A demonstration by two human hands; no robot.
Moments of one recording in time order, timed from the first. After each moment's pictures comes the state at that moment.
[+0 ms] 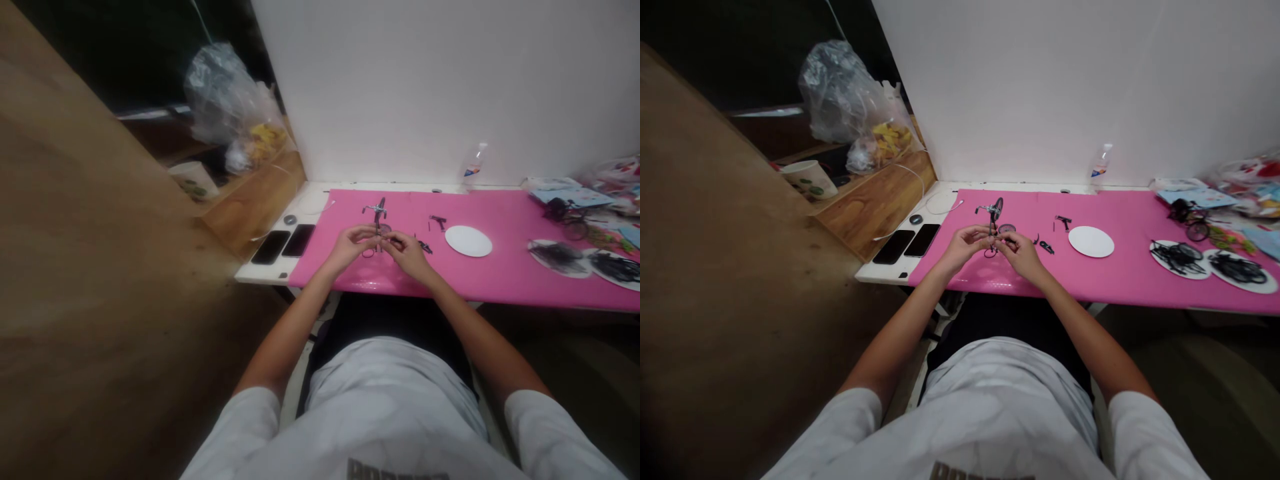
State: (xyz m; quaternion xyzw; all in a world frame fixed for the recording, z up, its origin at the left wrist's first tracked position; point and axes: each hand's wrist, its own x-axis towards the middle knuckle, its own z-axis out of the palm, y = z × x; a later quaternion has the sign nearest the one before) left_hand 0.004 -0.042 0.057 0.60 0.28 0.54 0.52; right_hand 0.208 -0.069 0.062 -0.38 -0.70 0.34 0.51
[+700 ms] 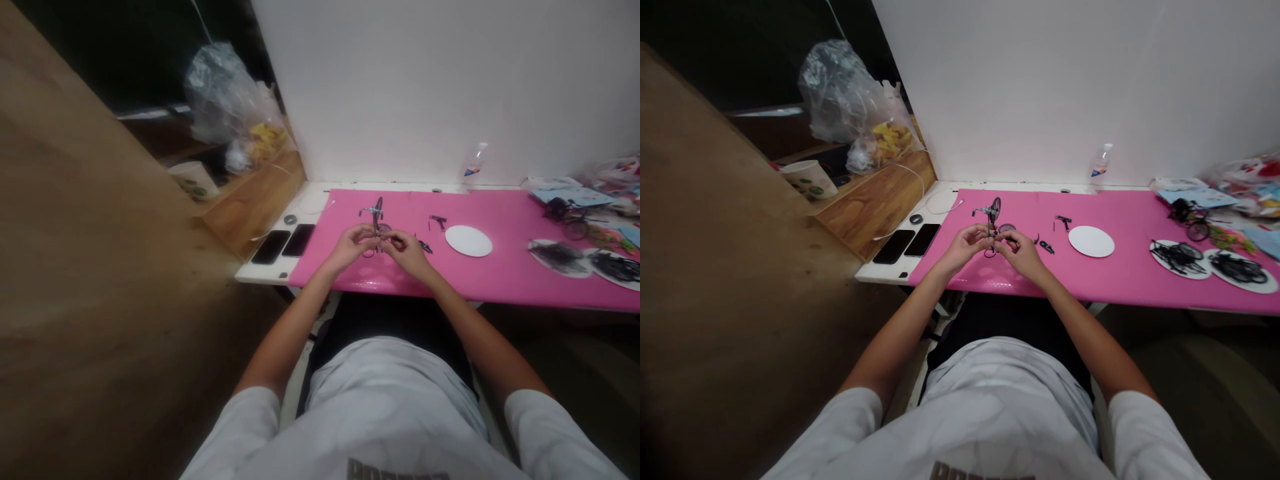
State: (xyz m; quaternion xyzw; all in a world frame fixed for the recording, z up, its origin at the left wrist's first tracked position) left_hand 0.003 -0.046 0.063 0.61 0.26 0.51 0.54; right_hand 0.209 -0.066 0.059 -0.37 -0.69 0.35 0.51
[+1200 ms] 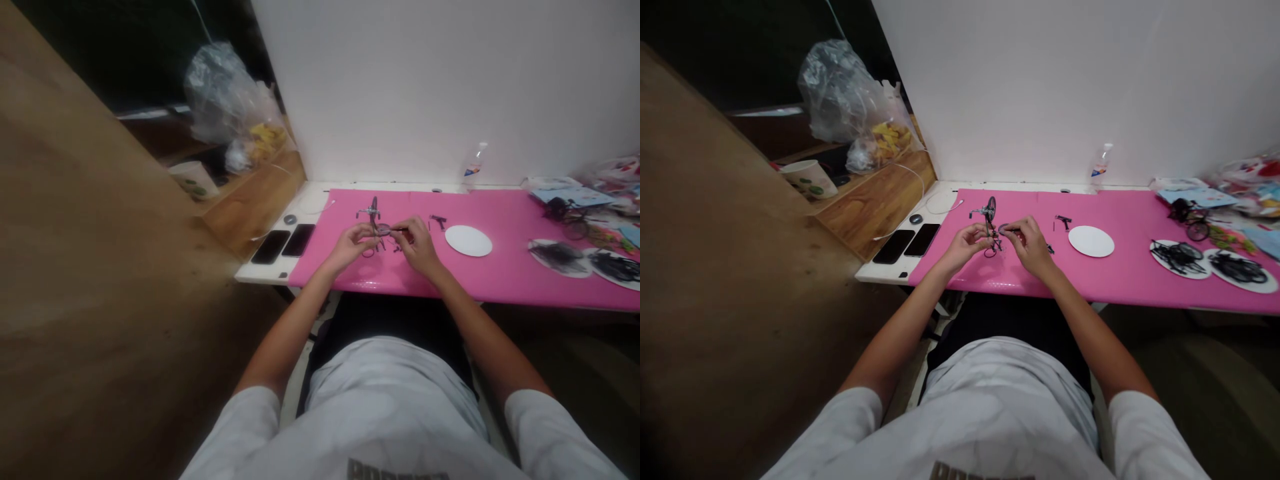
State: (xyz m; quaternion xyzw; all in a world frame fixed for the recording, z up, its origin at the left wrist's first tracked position) left_hand 0.004 -0.044 0.061 0.61 0.27 0.52 0.54; right_hand 0.229 -0.068 0.079 -0.36 -0.75 0.16 0.53
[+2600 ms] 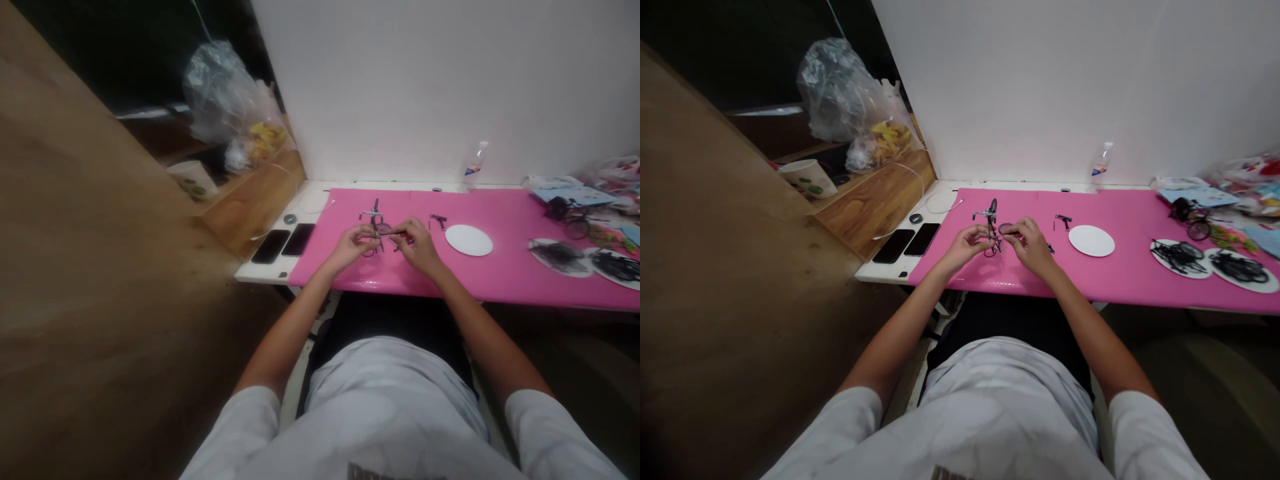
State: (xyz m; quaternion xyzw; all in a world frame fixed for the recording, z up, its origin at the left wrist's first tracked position) left_hand 0.003 -0.040 0.056 0.62 0.28 0.52 0.52; right_hand 0.232 -0.064 0.078 -0.35 -0.77 0.15 0.51
